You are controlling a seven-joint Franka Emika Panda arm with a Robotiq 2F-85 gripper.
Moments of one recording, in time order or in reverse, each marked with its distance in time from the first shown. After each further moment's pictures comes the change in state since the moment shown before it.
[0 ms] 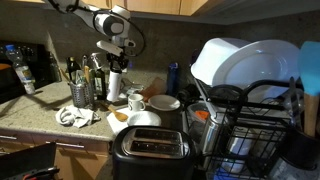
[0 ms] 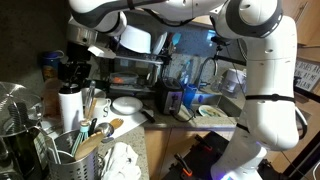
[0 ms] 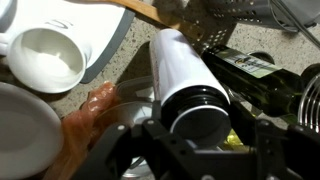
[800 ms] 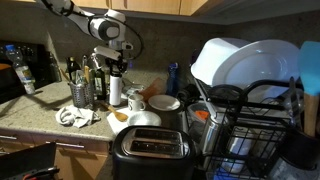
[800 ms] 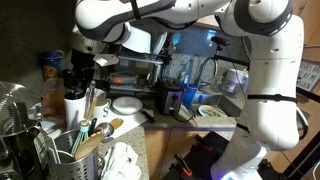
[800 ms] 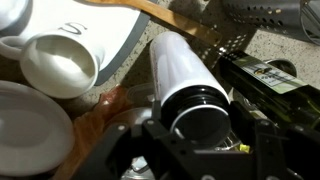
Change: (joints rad) arm 0.002 -0.053 0.000 -0.135 -0.056 0.127 0.001
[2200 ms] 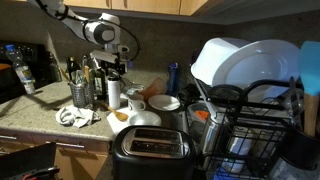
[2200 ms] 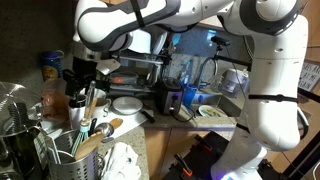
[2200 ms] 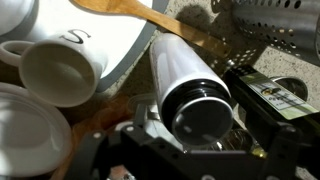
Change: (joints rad) arm 0.022 -0.030 0.000 -0.090 -0.062 0.064 0.005
